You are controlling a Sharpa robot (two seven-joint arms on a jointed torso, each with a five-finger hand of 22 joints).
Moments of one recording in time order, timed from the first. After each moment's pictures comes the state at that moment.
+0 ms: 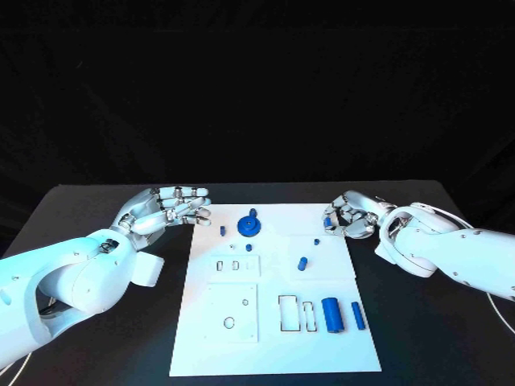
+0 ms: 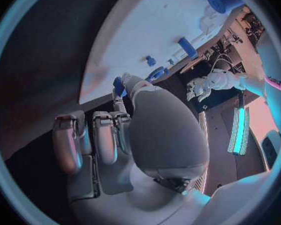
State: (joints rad) left arm 1.18 -0.98 0.00 1.67 -0.10 -0.26 0.36; left_hand 1.45 -0.16 0.38 0.16 0.06 0.80 0.20 0.23 0.18 1.00 0.19 0.07 0.07 0.91 0.14 0.38 0.40 0.18 0.86 0.23 0.53 0.28; right arm 1.25 -0.91 -0.15 1.36 -1.21 -0.40 0.04; right_hand 1.46 -0.16 0.36 0.21 0.21 1.03 0.12 0.18 0.37 1.46 0.05 1.56 1.31 1.47 -0.02 1.55 1.31 0.01 1.46 0.09 1.57 1.31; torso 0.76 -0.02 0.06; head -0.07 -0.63
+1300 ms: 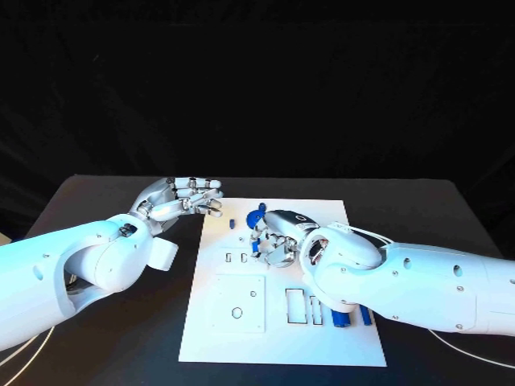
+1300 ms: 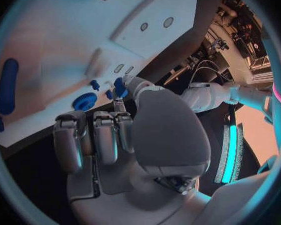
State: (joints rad) left arm 1.18 -0.95 0.00 1.62 -0.13 -0.26 0.34; left_hand 1.45 -0.15 0.39 0.16 0.06 0.80 0.20 0.23 0.18 1.02 0.18 0.08 0.07 0.91 0.13 0.41 0.42 0.18 0.86 0.23 0.56 0.30; right arm 1.23 -0.64 -0.16 1.65 -1.42 -0.42 -0.42; right_hand 1.41 -0.16 0.43 0.20 0.21 1.03 0.12 0.20 0.37 1.47 0.04 1.52 1.31 1.47 -0.03 1.55 1.31 0.01 1.47 0.08 1.57 1.31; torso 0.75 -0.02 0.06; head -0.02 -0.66
